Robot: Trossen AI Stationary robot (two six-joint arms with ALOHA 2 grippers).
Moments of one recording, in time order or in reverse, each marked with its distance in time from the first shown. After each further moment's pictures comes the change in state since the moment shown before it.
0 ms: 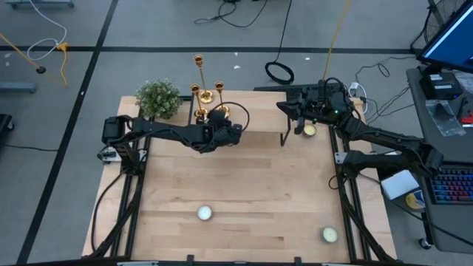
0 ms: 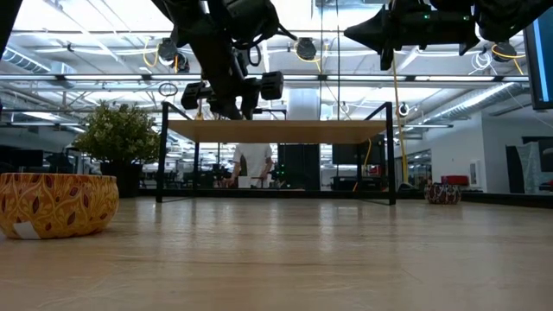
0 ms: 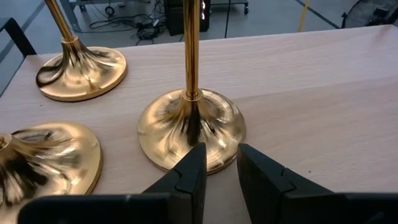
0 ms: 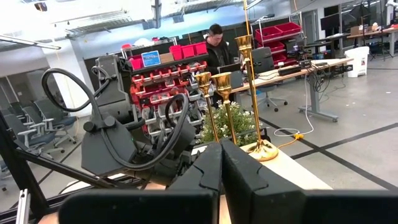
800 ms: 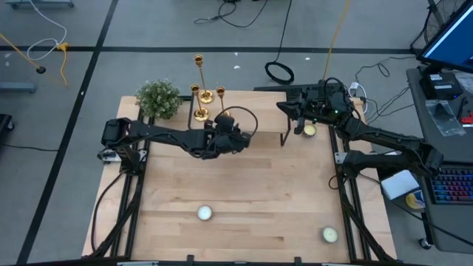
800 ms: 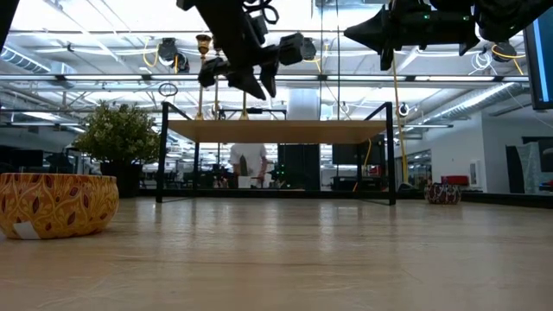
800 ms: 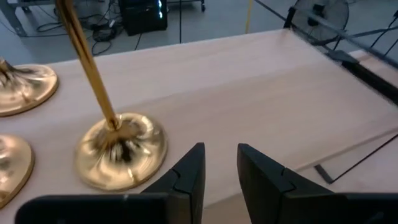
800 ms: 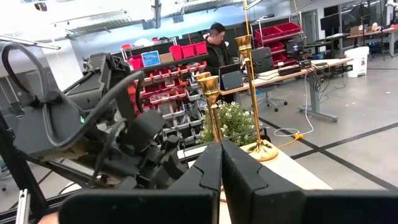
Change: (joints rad) left arm -0.101 0.003 0.130 0.031 0.033 0.114; right arm 0.000 0.000 0.000 0.000 0.000 0.000
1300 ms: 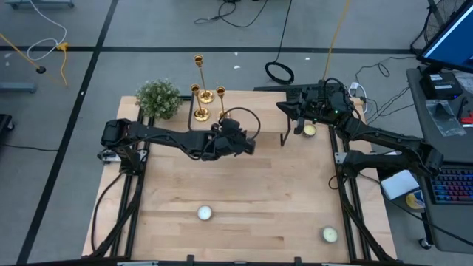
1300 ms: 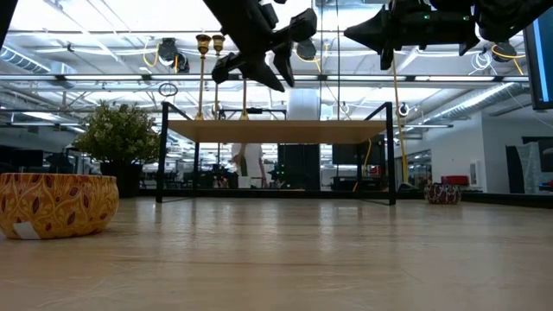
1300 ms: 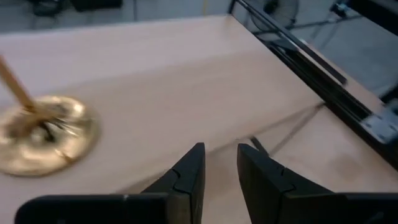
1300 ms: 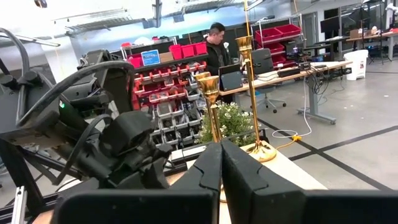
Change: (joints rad) left arm -0.034 0.000 0.038 0.054 0.160 0.006; right arm 0.000 0.000 0.000 0.000 -0.001 -0.019
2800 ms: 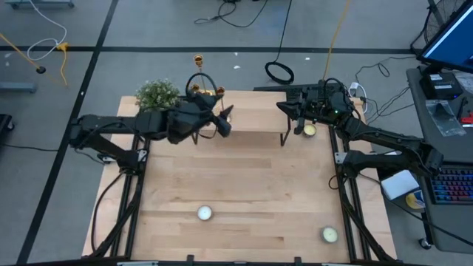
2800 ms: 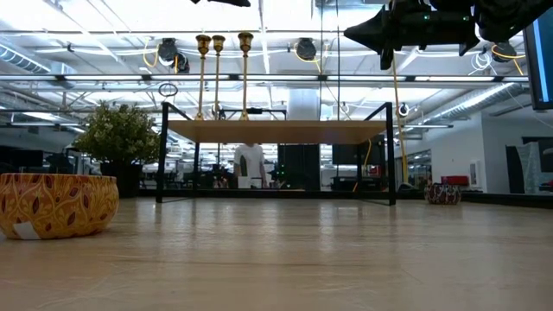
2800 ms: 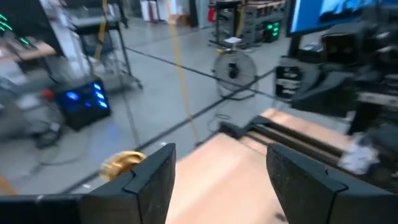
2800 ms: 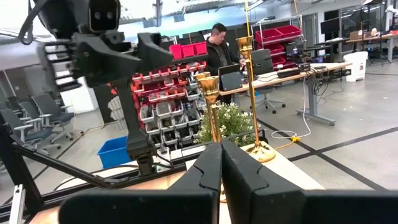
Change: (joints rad) left arm 0.043 -0.372 0.002 0.098 -0.004 0.680; right arm 0.000 0.000 0.000 0.000 0.000 -0.011
